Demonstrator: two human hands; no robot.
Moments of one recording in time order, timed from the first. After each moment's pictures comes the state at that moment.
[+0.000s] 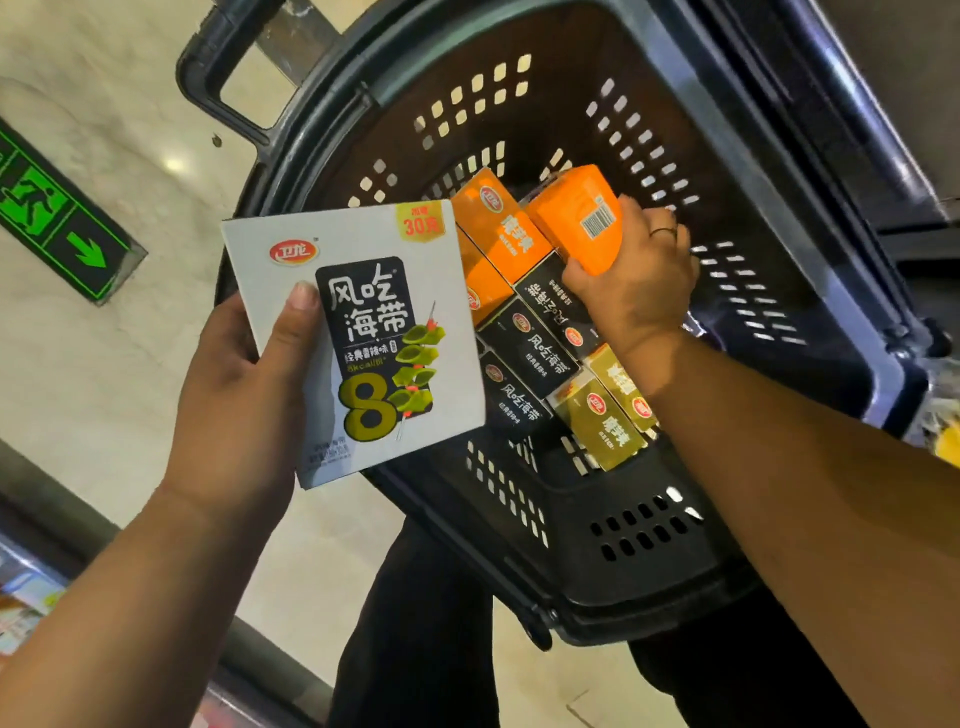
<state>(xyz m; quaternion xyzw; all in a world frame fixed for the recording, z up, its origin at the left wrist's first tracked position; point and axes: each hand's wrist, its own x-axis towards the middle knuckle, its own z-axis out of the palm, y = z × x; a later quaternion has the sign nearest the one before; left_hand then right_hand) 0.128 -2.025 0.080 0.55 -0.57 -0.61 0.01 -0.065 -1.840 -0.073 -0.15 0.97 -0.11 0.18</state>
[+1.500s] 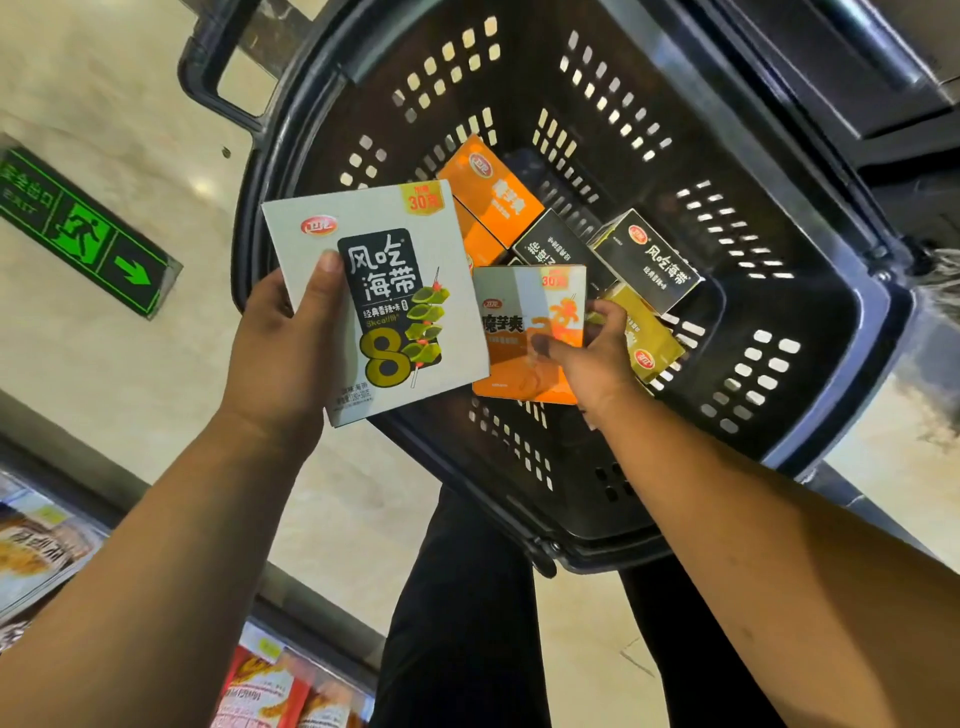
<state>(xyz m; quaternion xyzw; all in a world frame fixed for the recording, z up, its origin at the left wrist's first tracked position) 0.121 -2.017 0.079 0.56 -0.59 -0.58 -0.05 0.057 -1.794 -0.076 0.27 0.75 -0.43 0.43</state>
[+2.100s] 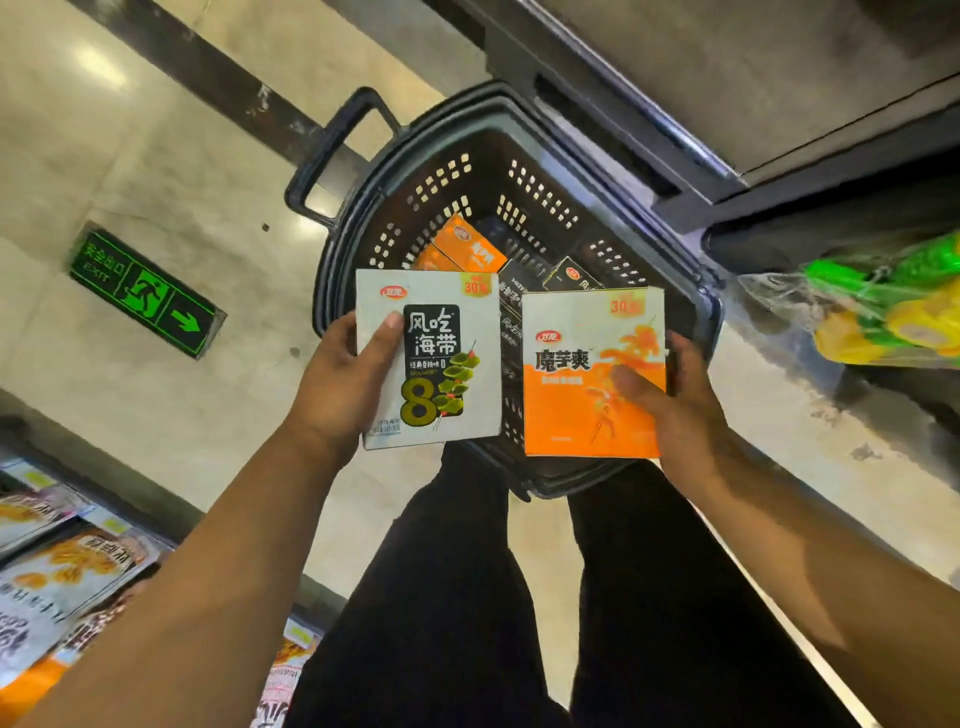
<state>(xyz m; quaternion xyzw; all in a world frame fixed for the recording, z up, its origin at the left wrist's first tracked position) 0.126 -1.999 0.202 0.50 -0.61 -0.60 -0.14 0.046 -1.725 0.191 0.28 0.70 -0.55 0.37</state>
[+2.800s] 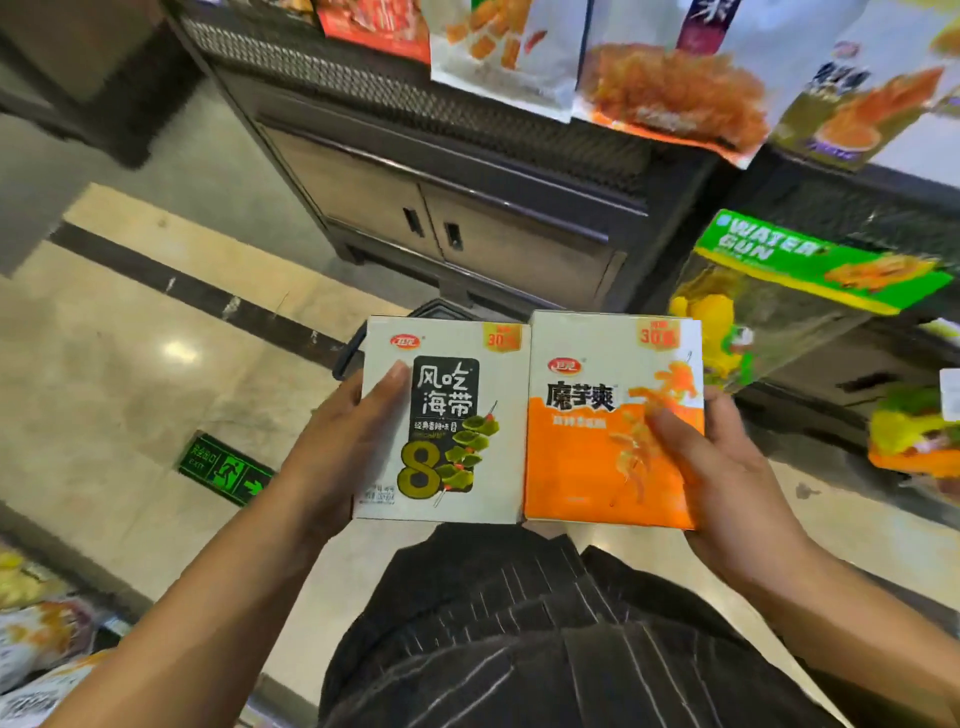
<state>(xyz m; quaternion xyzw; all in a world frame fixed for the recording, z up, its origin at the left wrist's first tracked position) 0.170 -1.889 0.554 0.34 -0.66 -0.65 -0.15 0.149 -1.614 0.538 0.21 0.61 -0.72 0.24</state>
